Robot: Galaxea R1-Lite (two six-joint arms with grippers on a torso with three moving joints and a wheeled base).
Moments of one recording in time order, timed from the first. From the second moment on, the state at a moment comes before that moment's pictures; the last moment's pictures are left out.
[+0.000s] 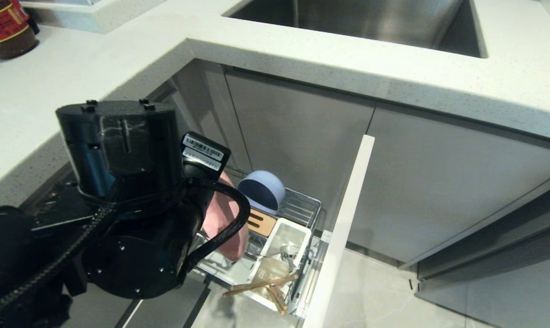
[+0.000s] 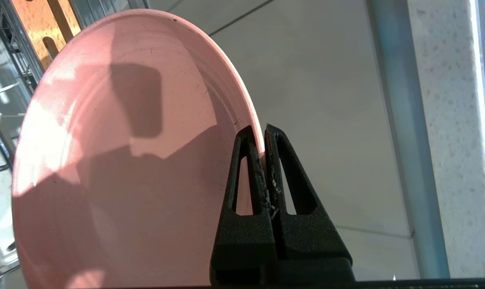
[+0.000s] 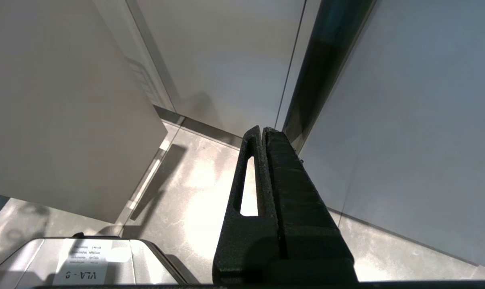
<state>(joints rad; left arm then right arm) -0.95 1.52 -0.89 -0.51 1.04 -1.07 0.00 0.00 0.00 0.00 0.00 -0.01</state>
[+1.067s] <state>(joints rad) -0.89 1.59 -0.86 -0.63 1.04 -1.08 0.00 0.00 0.00 0.00 0.00 -0.01</state>
